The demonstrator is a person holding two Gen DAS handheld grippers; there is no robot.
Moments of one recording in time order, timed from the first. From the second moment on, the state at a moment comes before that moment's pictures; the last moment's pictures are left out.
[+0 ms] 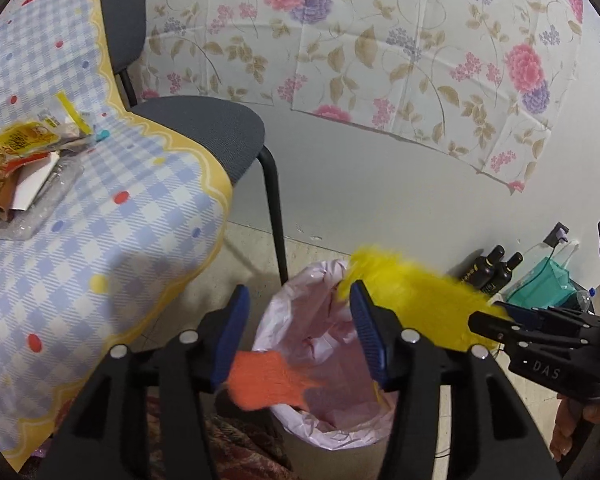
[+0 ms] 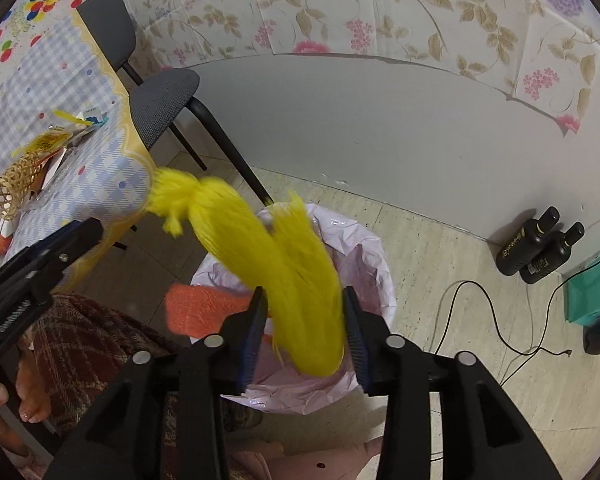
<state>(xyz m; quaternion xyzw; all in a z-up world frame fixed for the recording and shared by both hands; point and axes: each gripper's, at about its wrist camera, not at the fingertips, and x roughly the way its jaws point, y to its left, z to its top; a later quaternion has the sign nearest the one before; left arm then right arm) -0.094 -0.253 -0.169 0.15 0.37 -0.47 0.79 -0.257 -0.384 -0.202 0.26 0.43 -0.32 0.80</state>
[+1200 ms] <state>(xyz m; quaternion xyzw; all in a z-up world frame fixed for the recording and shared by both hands) 0.113 -0.026 -0.067 0.05 0.33 -0.13 0.93 0.042 -0.273 -0.083 0.04 0.34 -0.04 0.94</state>
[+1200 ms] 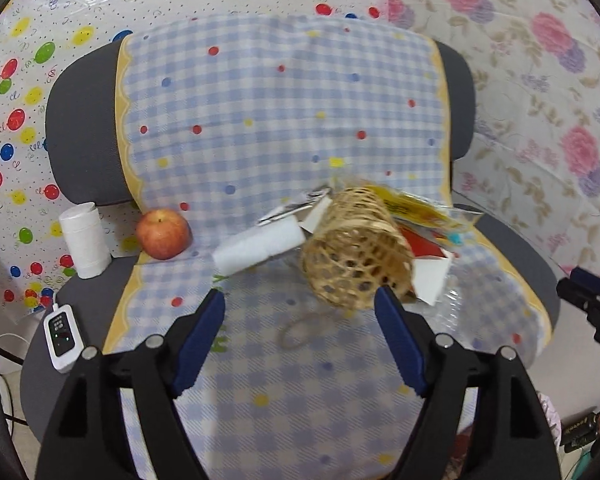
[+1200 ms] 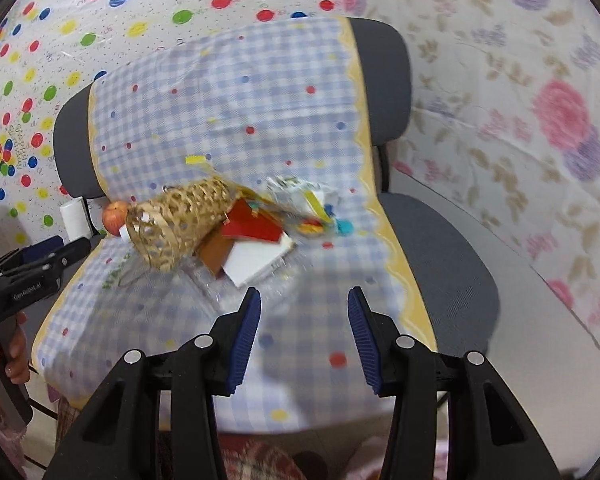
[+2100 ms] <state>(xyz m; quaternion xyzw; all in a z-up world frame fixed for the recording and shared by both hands) 0.220 -0.001 -0.077 0.09 0.34 -0.14 0.93 0.198 -0.227 -0.066 -0.10 0.35 0.03 0.93</state>
